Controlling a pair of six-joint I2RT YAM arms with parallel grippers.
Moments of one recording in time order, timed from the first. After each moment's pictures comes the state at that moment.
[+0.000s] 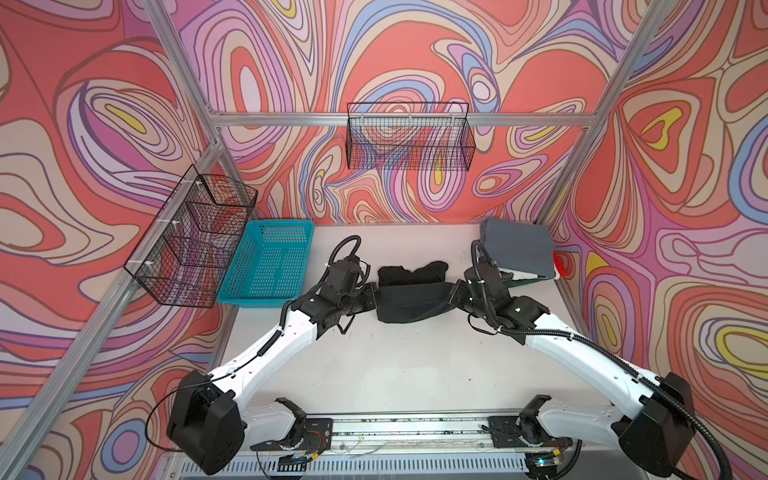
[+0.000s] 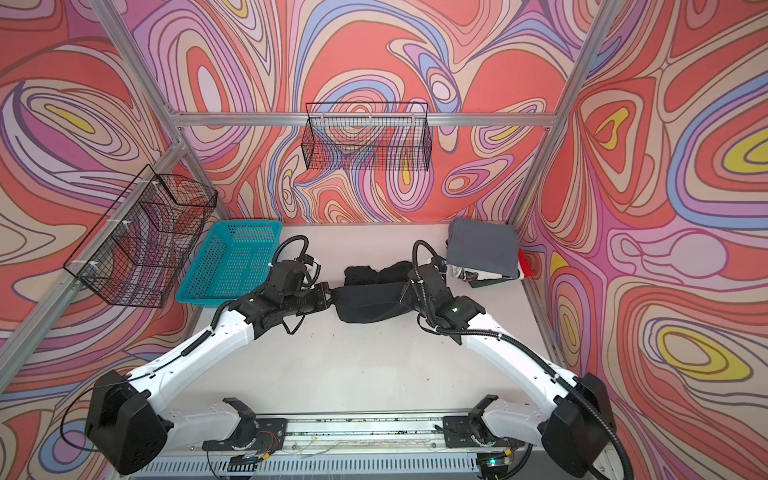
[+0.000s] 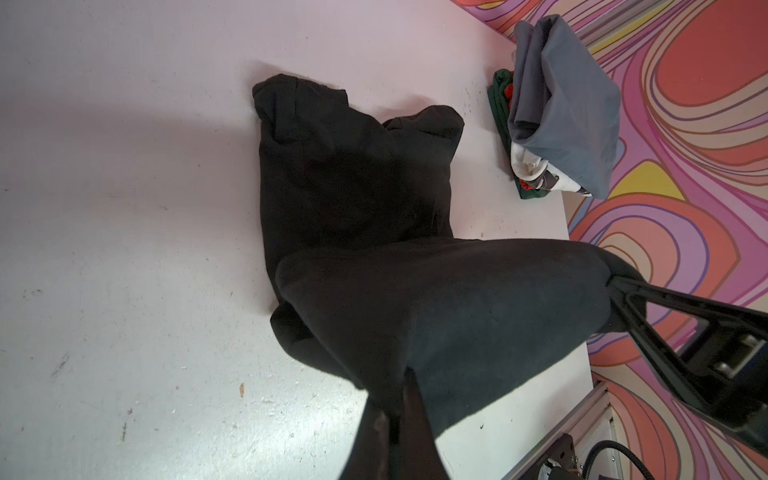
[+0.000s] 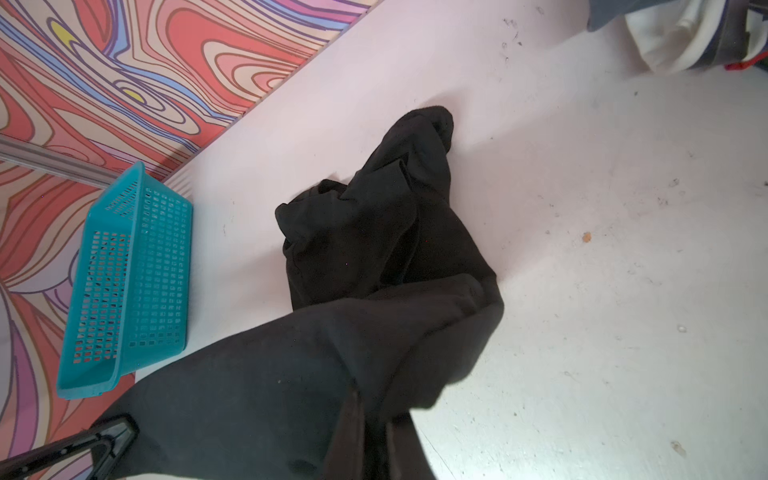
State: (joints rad) left arm -0.53 1.28 0.97 -0.40 0.18 -0.72; right arm 0.60 1.22 0.97 -0.47 0.19 0.91
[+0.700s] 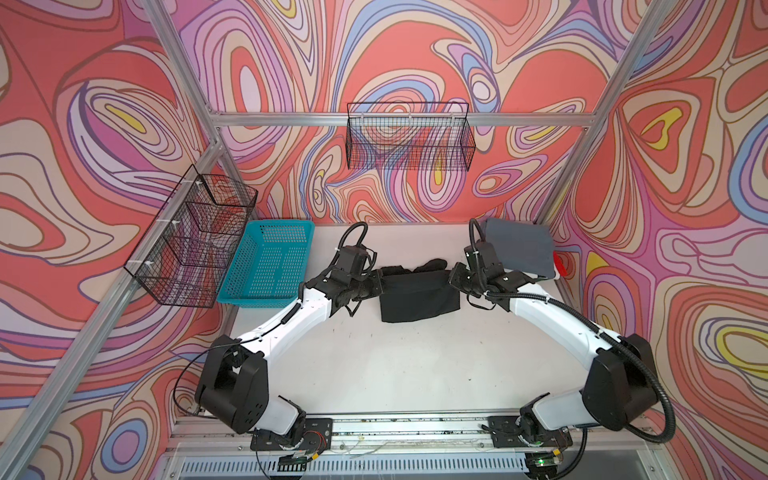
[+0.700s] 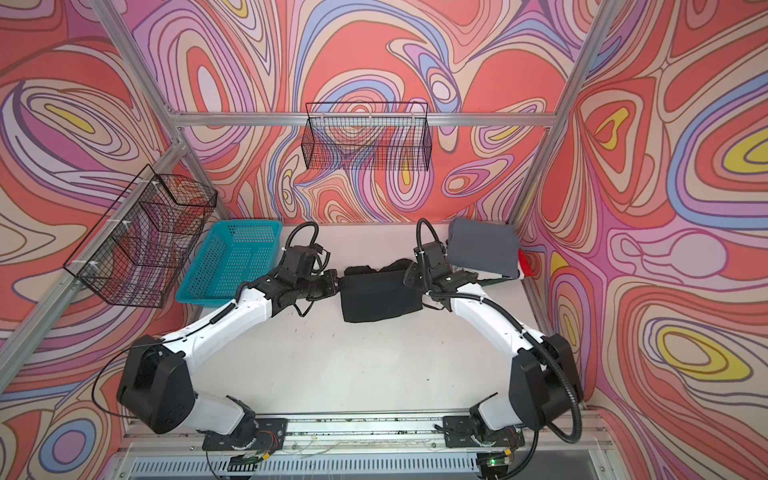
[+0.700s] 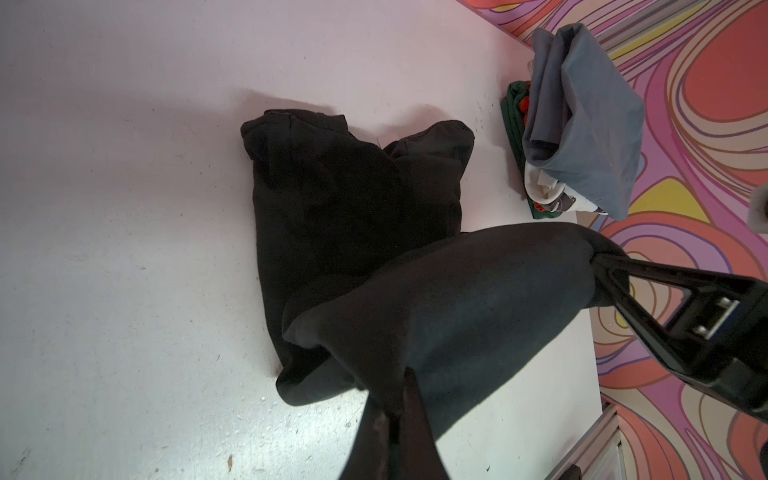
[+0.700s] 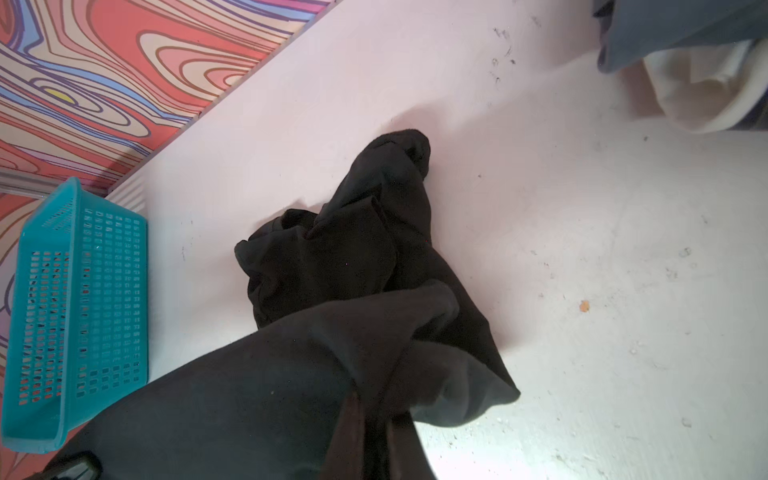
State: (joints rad) left arm -0.49 1.48 1.10 -0.36 0.21 -0.69; right arm 0.41 1.47 1.13 -0.46 0.03 0.78
